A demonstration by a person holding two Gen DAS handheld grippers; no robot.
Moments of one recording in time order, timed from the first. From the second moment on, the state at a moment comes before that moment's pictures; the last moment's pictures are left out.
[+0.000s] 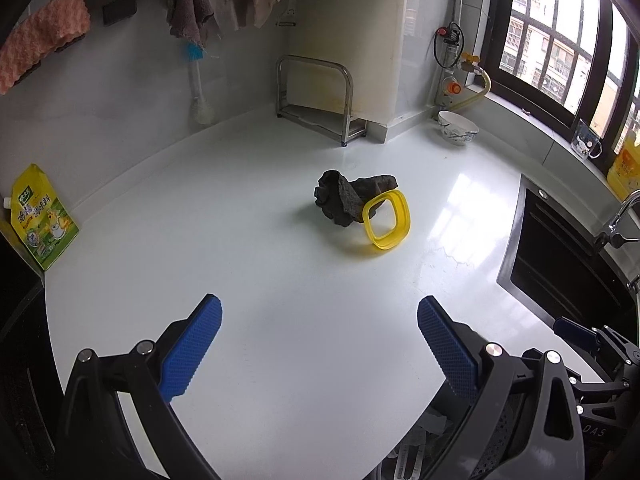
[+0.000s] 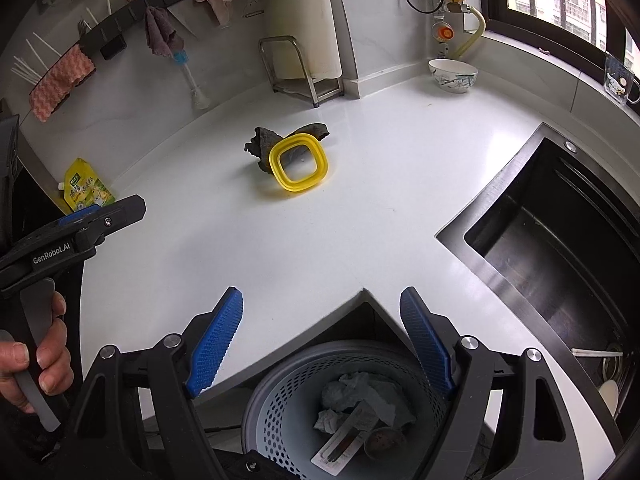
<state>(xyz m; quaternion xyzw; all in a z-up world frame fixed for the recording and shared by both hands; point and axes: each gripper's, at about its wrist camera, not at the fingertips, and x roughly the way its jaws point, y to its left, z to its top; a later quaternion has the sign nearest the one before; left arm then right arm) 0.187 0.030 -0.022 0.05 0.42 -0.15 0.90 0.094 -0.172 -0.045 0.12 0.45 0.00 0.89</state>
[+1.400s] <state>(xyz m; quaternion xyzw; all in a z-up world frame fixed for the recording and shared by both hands) 0.341 0.050 -0.082 0.09 0.44 -0.19 0.88 0.276 -0.143 -0.108 0.04 0.44 -0.01 0.90</state>
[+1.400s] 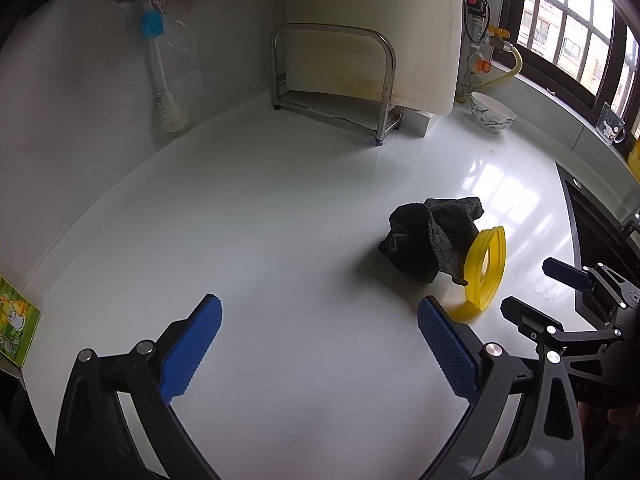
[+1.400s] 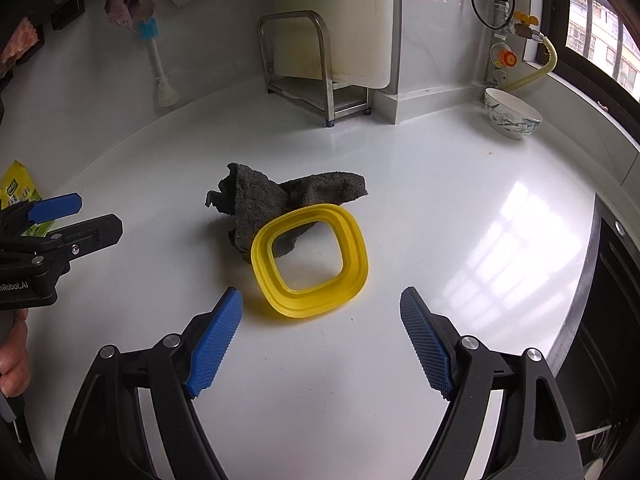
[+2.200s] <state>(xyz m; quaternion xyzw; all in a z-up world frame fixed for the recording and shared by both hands) 0.349 0.047 -0.107 0.08 0.46 -0.19 0.86 0.325 -0.145 -0.139 0.01 0.45 0.04 0.89</state>
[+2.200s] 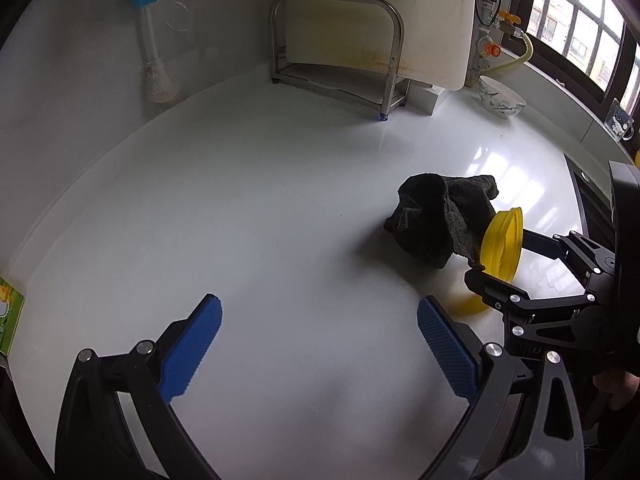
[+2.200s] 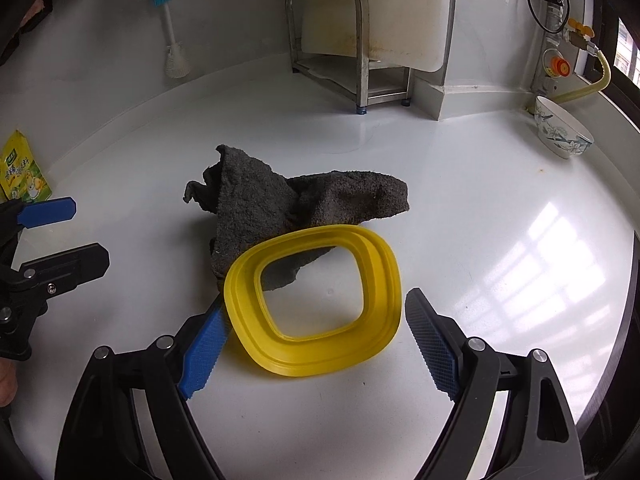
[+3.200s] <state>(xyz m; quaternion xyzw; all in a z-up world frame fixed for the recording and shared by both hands) 0.353 -0.005 -0.107 0.07 0.45 -0.23 0.86 0.267 -0.208 -0.118 0.11 0.42 -0.05 0.90</state>
